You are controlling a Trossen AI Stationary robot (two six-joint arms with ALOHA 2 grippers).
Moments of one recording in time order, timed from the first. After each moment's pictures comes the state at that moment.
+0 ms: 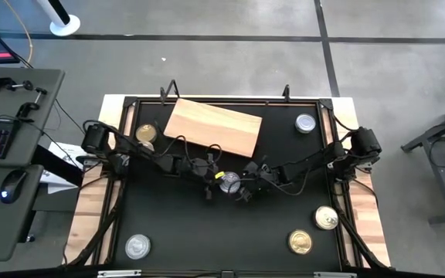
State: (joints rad) left arm -0.10 1.79 0.72 0.42 -0.06 -0.08; right arm 0.22 1.75 0.82 0.02 0.24 0.91
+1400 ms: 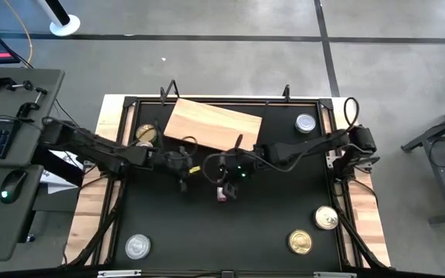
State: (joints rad) left arm -0.09 1.29 0.49 0.00 -0.11 -0.21; right arm 0.11 1.78 1.44 -0.44 -0.06 0.45
